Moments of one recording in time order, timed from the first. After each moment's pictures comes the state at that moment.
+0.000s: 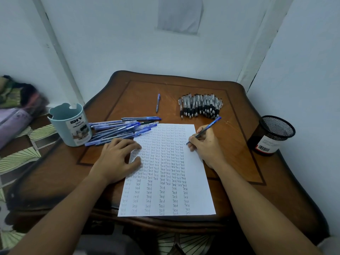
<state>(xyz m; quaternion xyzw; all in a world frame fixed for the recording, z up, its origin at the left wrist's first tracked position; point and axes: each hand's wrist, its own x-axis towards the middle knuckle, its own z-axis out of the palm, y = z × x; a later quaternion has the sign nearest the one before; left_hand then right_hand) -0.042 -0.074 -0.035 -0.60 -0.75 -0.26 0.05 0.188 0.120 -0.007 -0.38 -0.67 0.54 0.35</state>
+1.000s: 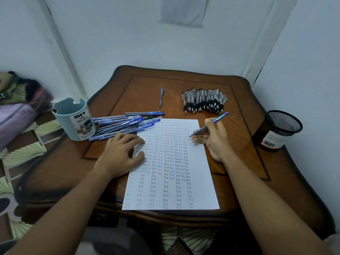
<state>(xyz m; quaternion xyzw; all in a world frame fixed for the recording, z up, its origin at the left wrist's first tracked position) -0.039 -0.074 -0.031 -0.59 -0.76 -0.25 0.04 0.190 0.125 0.008 -0.35 -0.50 0.70 0.38</state>
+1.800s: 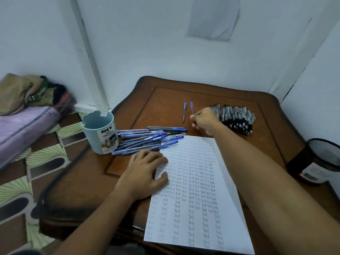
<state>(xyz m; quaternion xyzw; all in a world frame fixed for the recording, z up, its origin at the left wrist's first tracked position) -0.036 -0.077 -0.027 -0.60 -0.76 -0.24 0.00 0.033 0.197 0.040 -0.47 -0.72 0.47 0.18</state>
